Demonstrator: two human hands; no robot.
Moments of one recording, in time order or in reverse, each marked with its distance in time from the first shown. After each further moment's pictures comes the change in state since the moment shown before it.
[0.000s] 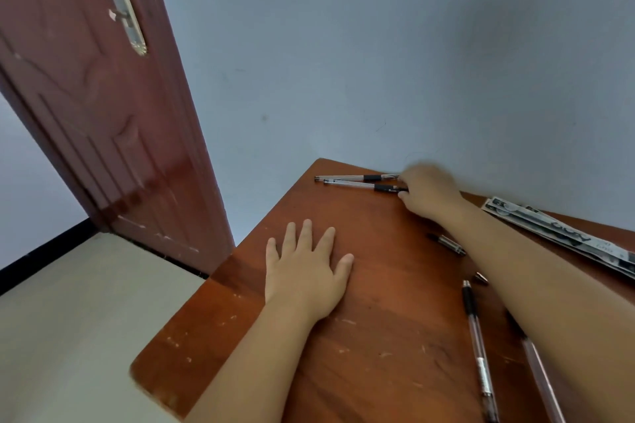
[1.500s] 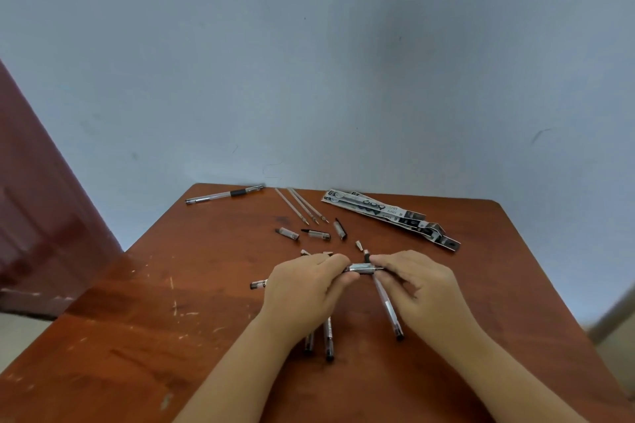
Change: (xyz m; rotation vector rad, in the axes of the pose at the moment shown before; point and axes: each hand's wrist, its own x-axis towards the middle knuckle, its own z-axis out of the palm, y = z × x) left_hand -0.057 0.158 0.008 -0.266 0.545 0.830; right_hand -0.260 0.082 -0.049 0.640 0.562 -0.015
